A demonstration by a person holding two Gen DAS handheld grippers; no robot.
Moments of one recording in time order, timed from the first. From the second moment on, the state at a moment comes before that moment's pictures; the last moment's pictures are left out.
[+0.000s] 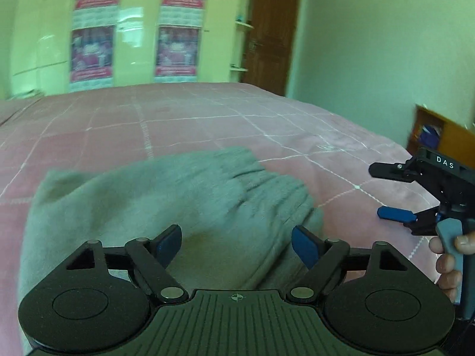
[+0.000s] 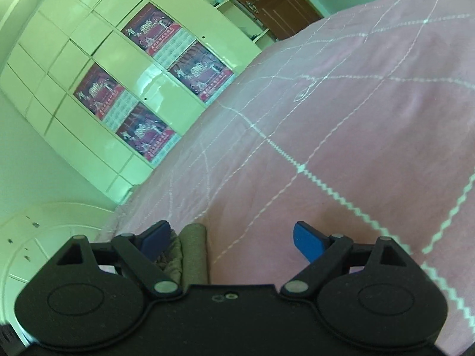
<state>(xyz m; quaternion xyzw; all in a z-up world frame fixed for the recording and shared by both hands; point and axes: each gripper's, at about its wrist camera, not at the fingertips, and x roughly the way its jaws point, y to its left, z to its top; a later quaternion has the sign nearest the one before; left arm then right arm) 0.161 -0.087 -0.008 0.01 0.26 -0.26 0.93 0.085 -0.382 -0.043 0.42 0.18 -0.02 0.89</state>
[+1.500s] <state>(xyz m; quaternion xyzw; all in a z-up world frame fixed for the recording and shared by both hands) 0.139 0.063 -0.063 -0.07 0.31 -0.07 0.95 0.129 -0.327 -0.063 0.43 0.30 0.07 0.85</state>
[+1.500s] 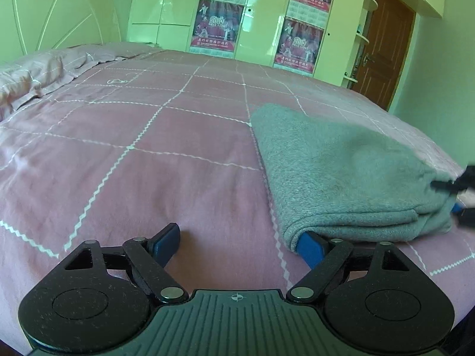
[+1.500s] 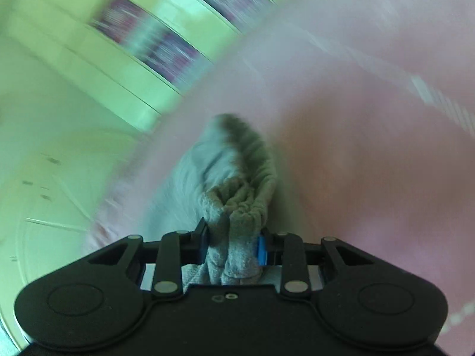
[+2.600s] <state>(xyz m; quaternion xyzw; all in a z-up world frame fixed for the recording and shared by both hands) 0.137 0.066 -0.069 -0.10 0.29 -0.06 0.95 0.119 -0.323 -0.046 0.42 0.29 0.06 0.86</state>
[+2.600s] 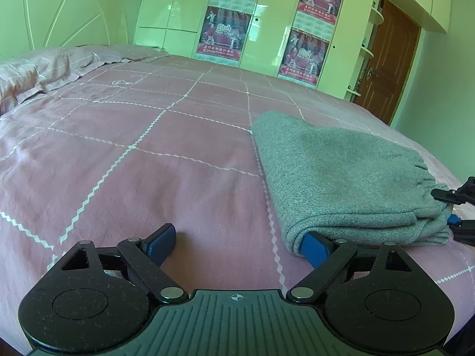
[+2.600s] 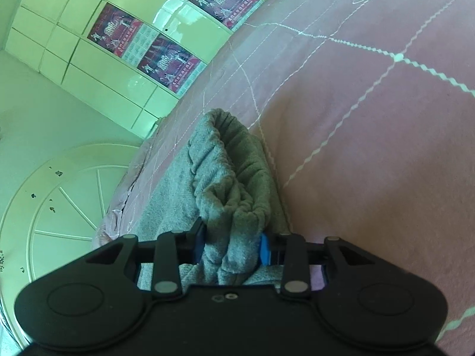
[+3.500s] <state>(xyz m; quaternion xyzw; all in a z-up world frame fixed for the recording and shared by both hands) 0.131 0.072 -0.064 -0.12 0.29 -0.06 0.95 0.085 -0.348 -0.038 0.37 0.25 0.03 0.90</state>
